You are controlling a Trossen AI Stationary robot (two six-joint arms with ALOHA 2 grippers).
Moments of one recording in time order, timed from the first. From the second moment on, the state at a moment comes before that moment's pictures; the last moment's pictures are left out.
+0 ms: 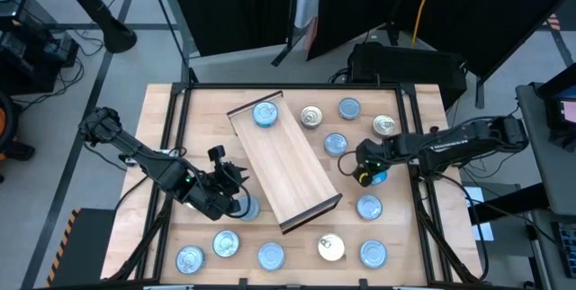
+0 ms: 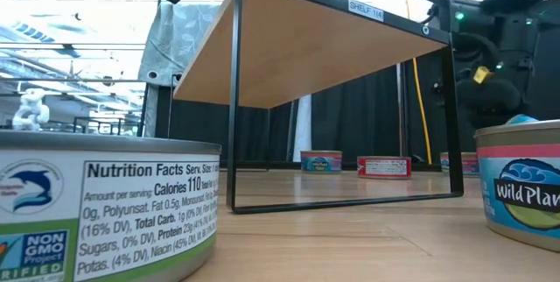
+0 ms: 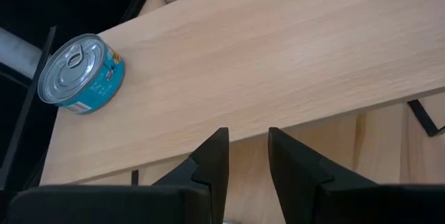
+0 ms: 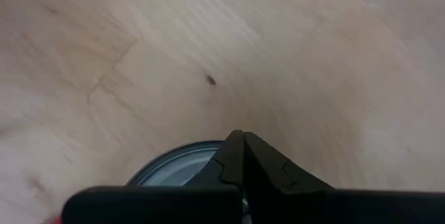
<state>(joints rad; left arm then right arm) -0.55 1.35 1.16 -0.88 -0.74 -0.53 -0.04 1.18 0.51 -0.66 0.06 0.78</state>
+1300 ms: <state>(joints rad) -0.59 1.35 1.16 -0.87 -0.73 -0.52 -0.04 1.17 0.64 -0.90 0.11 0.80</state>
